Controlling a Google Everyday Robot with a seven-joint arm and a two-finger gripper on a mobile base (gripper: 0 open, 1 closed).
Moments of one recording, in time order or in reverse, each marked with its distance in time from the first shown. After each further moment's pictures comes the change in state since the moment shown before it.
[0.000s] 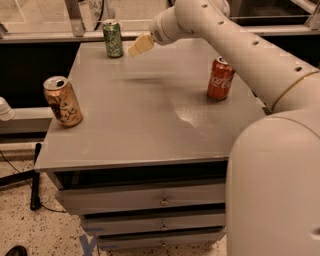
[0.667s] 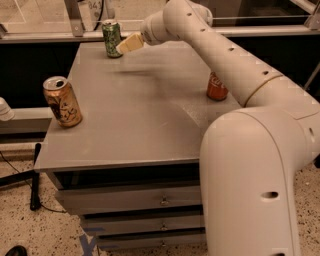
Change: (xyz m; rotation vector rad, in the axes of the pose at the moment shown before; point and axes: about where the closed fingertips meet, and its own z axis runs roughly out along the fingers) arm -0.012 -0.009 0.056 0.008 -0.071 0.050
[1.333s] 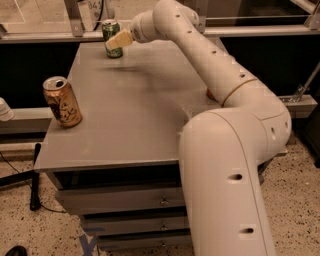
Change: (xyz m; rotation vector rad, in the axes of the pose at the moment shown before) arm -0.023 0.009 0.041 -0.039 -0.069 0.029
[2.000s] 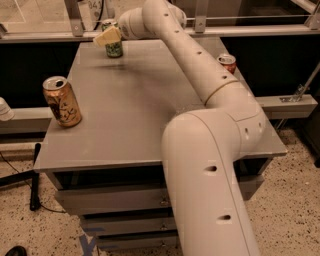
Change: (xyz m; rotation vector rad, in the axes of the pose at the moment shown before) arm -0.024 0.019 0.032 -0.047 -0.050 -0.002
